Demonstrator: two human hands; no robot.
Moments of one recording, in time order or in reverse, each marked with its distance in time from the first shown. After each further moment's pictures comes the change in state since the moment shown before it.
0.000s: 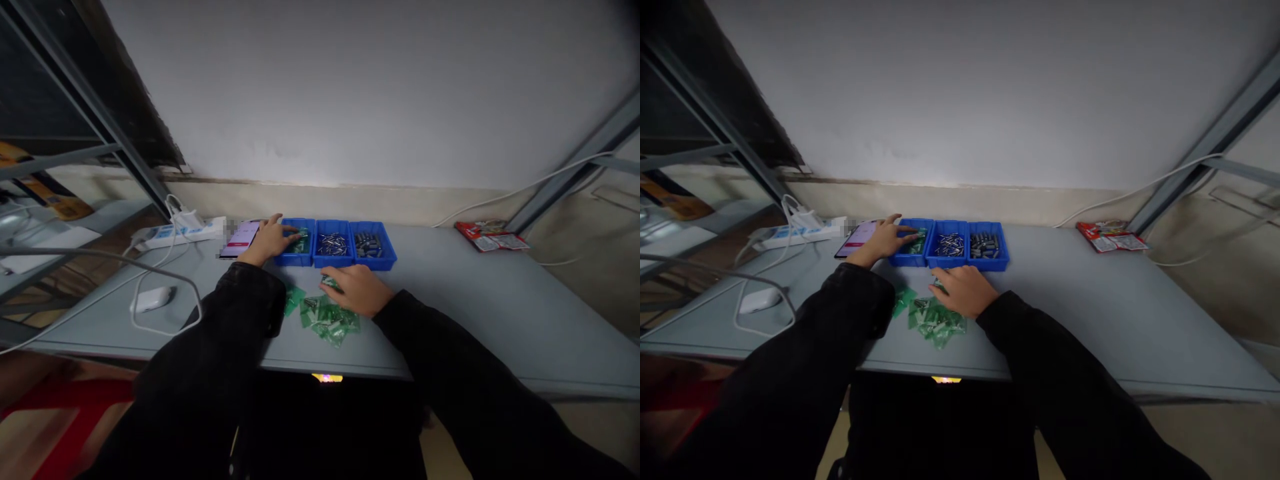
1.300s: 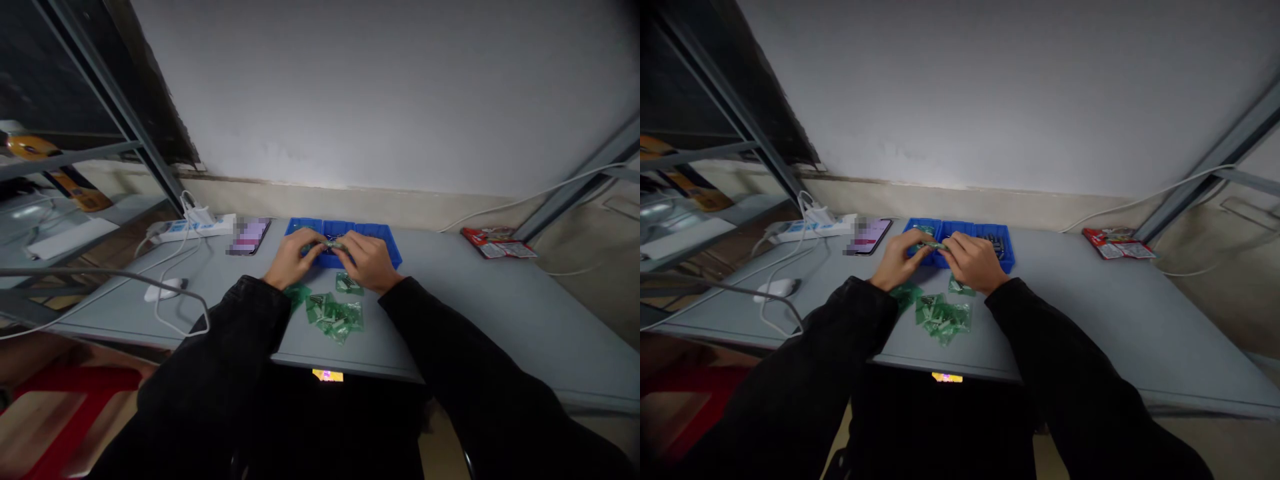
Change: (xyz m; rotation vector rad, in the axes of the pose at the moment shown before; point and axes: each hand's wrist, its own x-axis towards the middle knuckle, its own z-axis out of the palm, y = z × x) left_hand -0.074 0.086 -0.028 -0.553 0.368 0.420; right_hand 0.030 0.028 -0.015 -0.032 0.423 -0.131
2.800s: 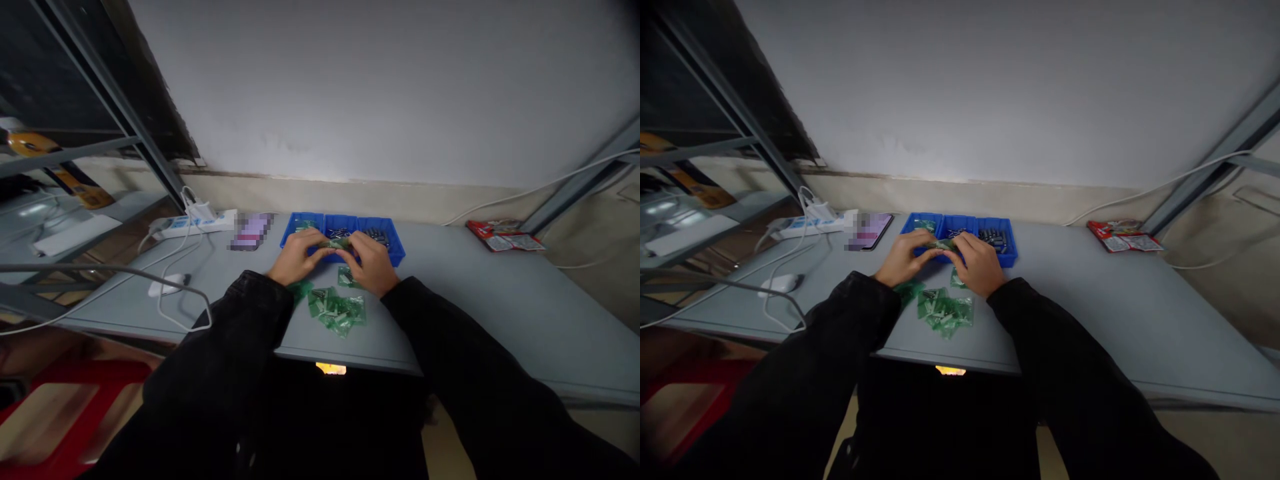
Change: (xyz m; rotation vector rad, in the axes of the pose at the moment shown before) left_hand -0.004 -0.005 0.008 0.007 -0.081 0.051; right_hand -0.015 -0.009 0.010 0.220 0.086 0.135
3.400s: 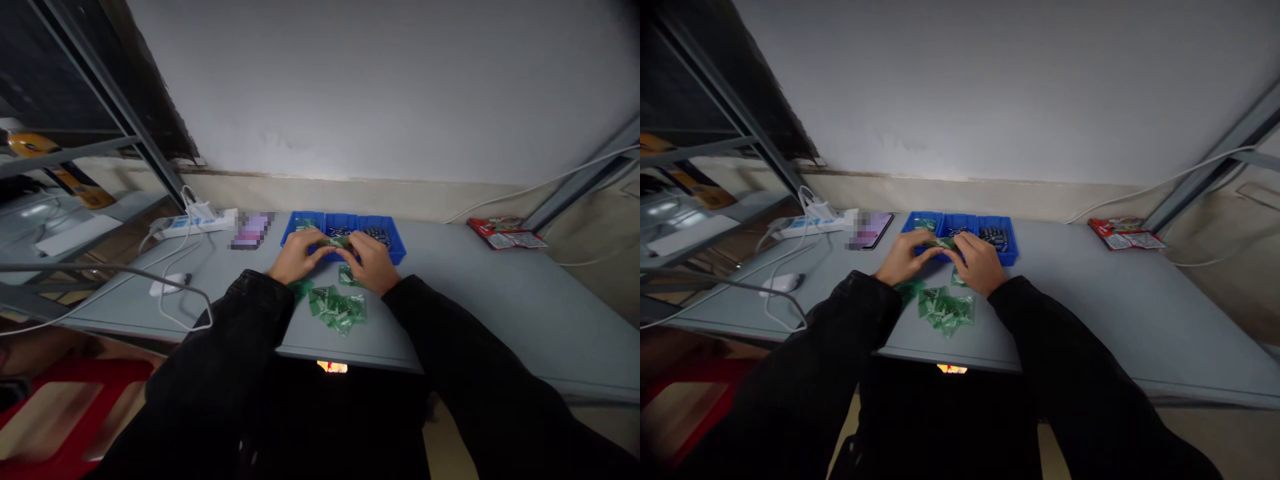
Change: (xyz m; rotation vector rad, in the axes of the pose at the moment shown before) left_hand 0.000 0.000 0.000 0.015 0.001 -0.010; right_hand -0.001 0.001 0.001 -0.031 -0.023 -0.015
